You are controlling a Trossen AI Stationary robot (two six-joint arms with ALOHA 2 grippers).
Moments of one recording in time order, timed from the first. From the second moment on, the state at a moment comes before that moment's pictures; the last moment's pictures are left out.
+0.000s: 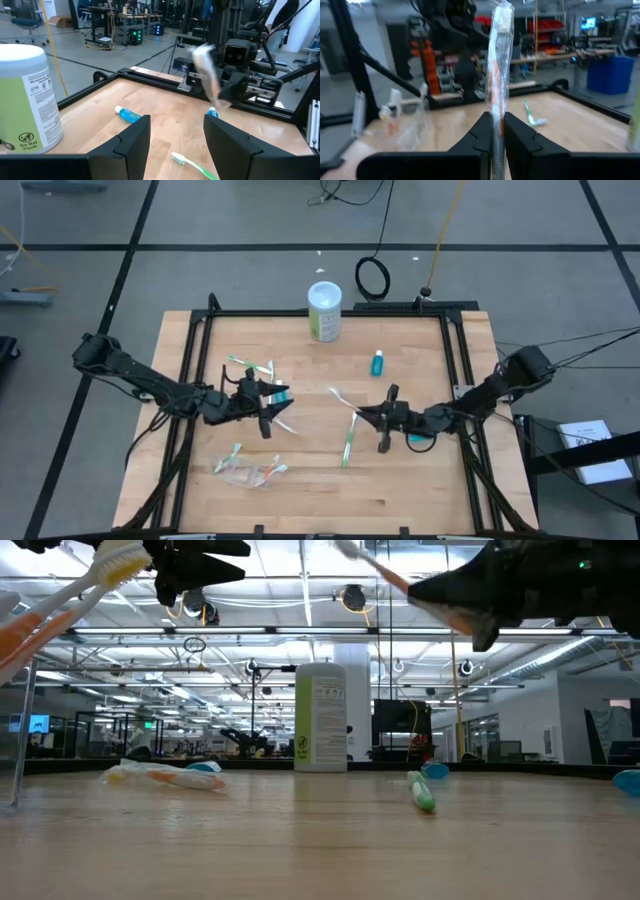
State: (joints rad) left arm -0.38 1.13 0.56 0.47 -0.67 -0.21; right arm 0.45 1.53 0.34 1.32 0.65 0.05
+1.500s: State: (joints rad) left arm -0.32 1.67 0.76 1.17 -0.11 -0.02; right arm 0.45 1.70 0.56 1.35 0.41 -0.06
